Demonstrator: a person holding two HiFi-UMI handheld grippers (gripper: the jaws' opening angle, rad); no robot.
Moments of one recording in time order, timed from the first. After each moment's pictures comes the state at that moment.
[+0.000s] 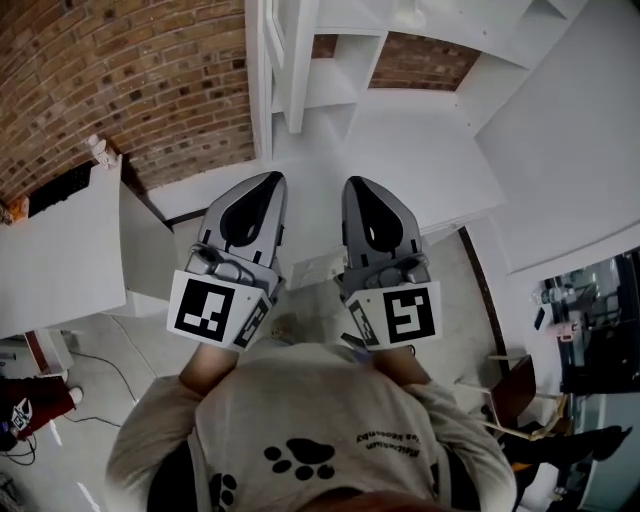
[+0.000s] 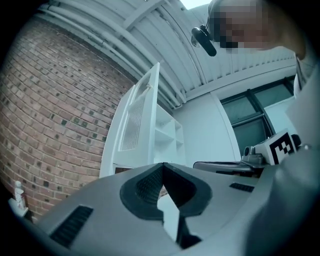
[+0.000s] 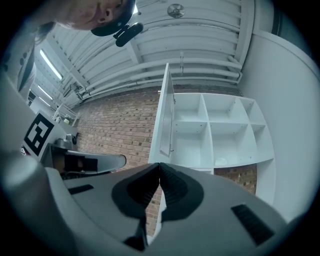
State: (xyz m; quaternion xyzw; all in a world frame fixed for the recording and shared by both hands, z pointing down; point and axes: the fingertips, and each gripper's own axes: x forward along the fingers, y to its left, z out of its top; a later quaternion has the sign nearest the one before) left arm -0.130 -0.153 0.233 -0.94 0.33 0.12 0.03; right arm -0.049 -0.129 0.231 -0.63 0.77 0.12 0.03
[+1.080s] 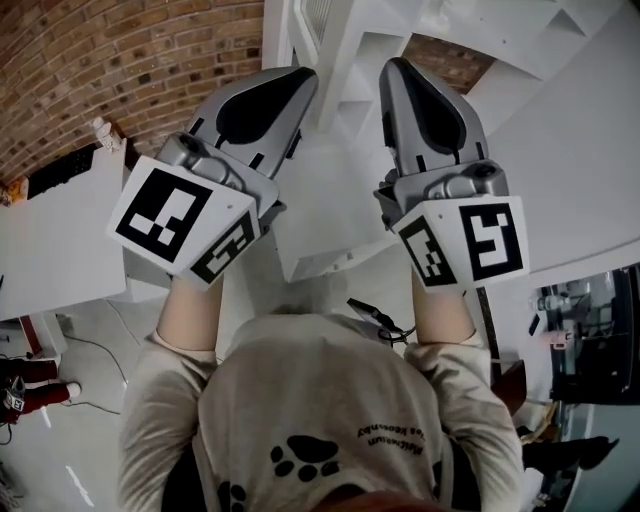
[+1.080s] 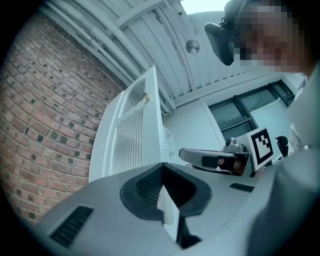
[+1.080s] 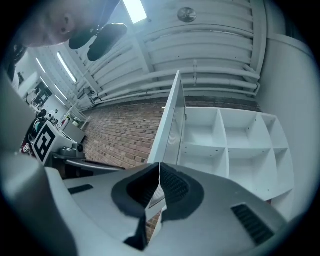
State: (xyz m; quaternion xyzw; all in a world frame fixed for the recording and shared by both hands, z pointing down) left arm -0.129 -0.204 0.128 -0.96 0.25 0.13 0.08; right arm -0.065 -0.191 0.099 -0.58 0.79 0.20 0.04
